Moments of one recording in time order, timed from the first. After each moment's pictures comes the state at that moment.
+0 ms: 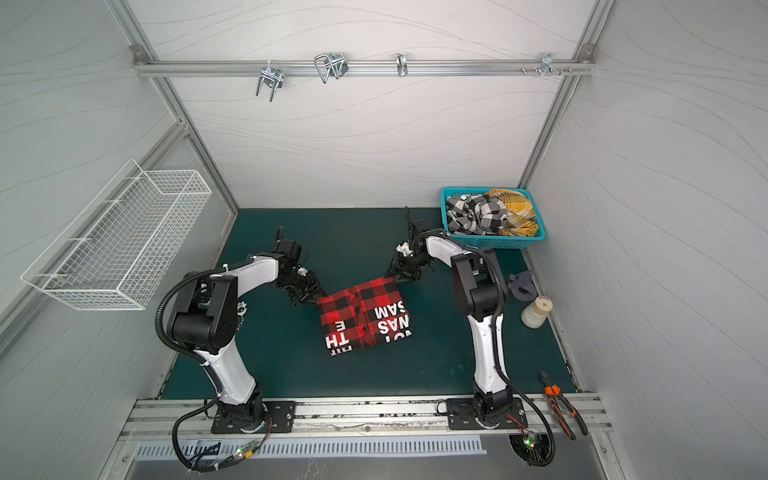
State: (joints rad) left arm -0.13 1.83 1.11 -0.67 0.50 -0.75; right arm 0.39 2.18 1.60 -0.76 -0.72 0.40
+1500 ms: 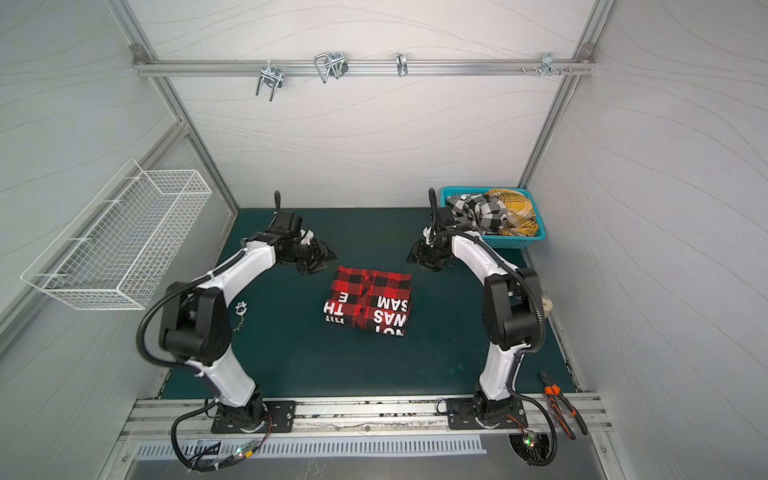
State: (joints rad) left arm -0.20 1.65 1.28 -0.65 0.48 -0.76; right arm 0.31 1.85 1.46 -0.78 -0.44 0.44
